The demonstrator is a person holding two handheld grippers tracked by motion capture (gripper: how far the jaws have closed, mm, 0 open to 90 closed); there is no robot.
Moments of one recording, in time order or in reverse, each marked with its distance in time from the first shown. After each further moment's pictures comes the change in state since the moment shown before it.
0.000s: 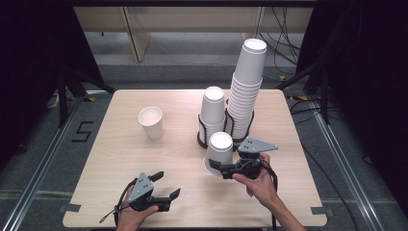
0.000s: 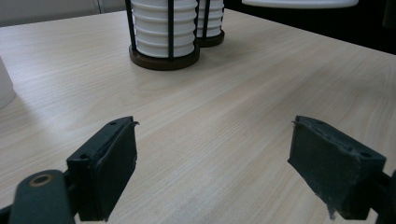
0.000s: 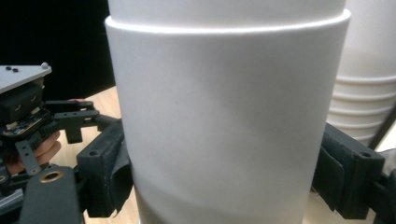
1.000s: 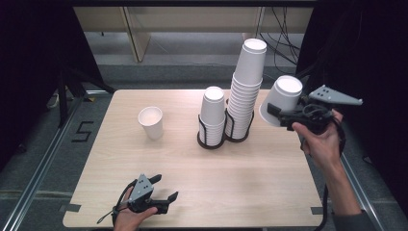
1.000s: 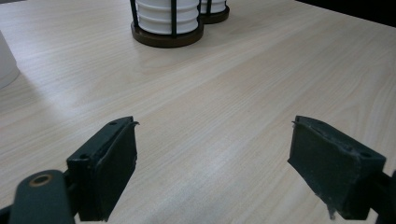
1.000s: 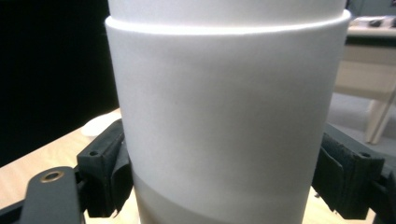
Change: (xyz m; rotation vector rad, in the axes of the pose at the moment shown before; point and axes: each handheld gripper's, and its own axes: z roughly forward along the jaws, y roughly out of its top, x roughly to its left) left arm 0.000 -0.001 -0.005 0.094 0.024 0.004; right arm -0.073 0.110 -0.127 -0.127 -0.338 0.007
